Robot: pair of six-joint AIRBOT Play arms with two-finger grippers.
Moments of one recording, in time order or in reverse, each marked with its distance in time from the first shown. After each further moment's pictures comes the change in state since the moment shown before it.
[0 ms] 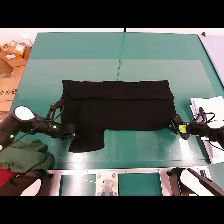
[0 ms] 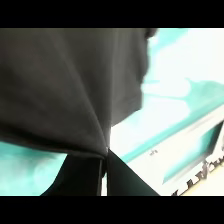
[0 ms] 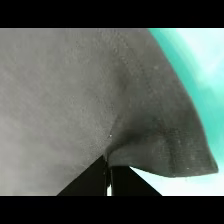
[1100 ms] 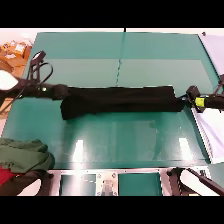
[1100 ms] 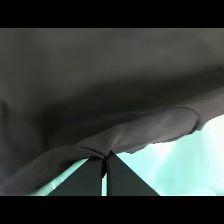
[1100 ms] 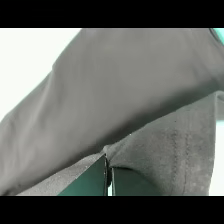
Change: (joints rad) left arm -0.001 -0.144 0.479 0.174 0.232 -0.053; right arm 0.032 -0.085 0.453 0.128 0.092 -0.025
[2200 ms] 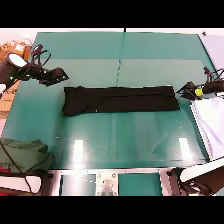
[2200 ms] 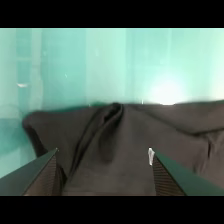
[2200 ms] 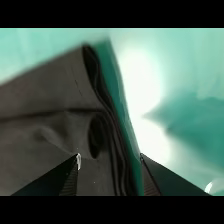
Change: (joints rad) left arm 0.156 -0.451 0.337 -0.006 0.021 0.026; right arm -0.105 -0.698 0.621 -0.070 0.290 -0.371
